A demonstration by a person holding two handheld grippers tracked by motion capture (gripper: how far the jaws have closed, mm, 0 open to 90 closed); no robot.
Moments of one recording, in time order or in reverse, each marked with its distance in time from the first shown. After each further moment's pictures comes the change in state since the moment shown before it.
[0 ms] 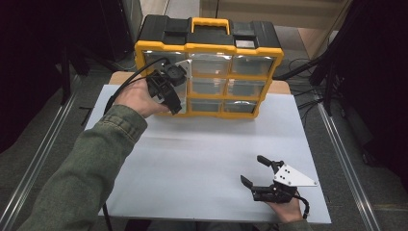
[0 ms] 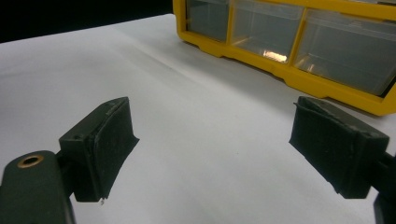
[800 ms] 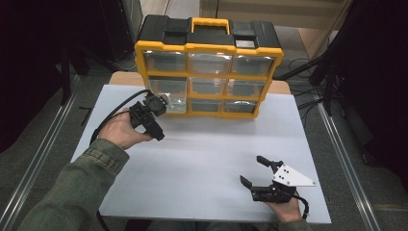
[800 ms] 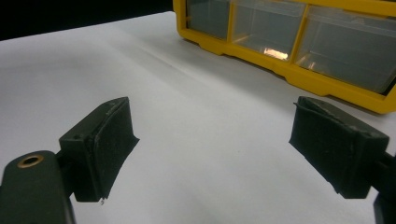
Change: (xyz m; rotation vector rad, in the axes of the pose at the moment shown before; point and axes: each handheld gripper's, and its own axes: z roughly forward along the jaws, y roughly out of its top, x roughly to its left) left arm -0.008 -0.070 0.057 -0.002 -0.074 -0.012; right arm 0.001 0.000 0.001 0.007 0.001 0.002
